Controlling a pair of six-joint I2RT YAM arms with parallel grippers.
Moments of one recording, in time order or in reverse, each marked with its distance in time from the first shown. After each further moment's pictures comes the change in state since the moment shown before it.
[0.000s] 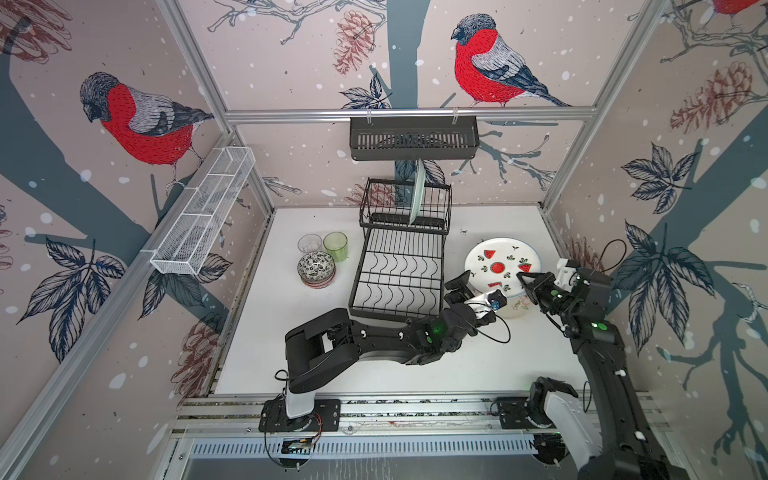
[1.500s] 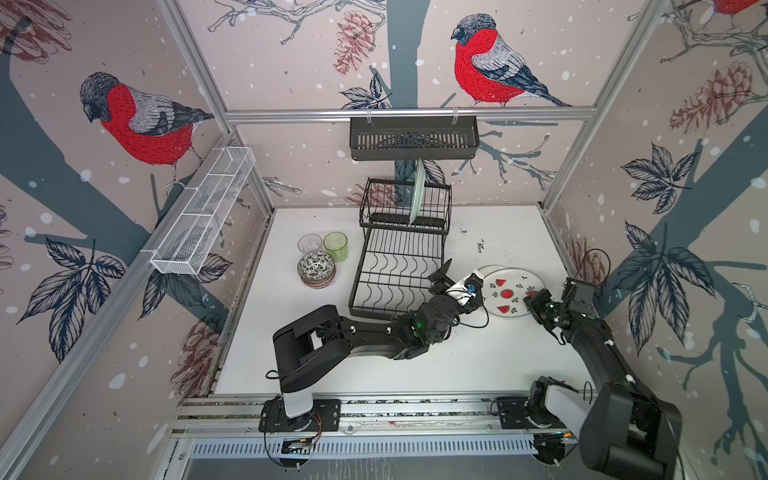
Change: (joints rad) left arm 0.076 -0.059 -0.114 0.174 0.005 -0.109; right arm -0.054 0.251 -0.094 -0.014 0.232 -0.169
